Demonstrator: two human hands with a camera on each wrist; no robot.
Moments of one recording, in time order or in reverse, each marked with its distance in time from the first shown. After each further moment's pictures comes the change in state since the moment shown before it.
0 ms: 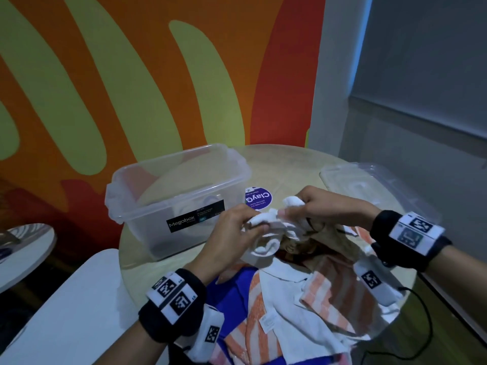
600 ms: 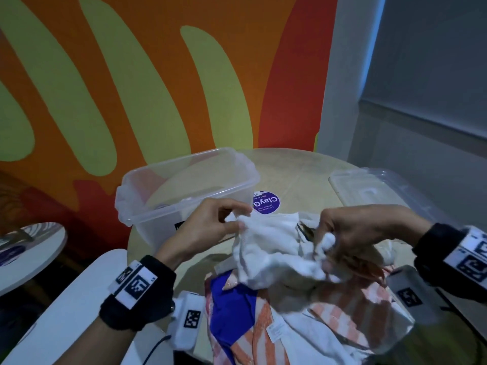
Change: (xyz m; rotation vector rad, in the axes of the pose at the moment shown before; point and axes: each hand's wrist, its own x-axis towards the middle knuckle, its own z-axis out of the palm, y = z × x) left_hand 0.008 -0.010 -0.065 -0.213 -0.161 -0.221; right_hand -0.030 -0.007 -0.015 -0.381 -0.342 -0.084
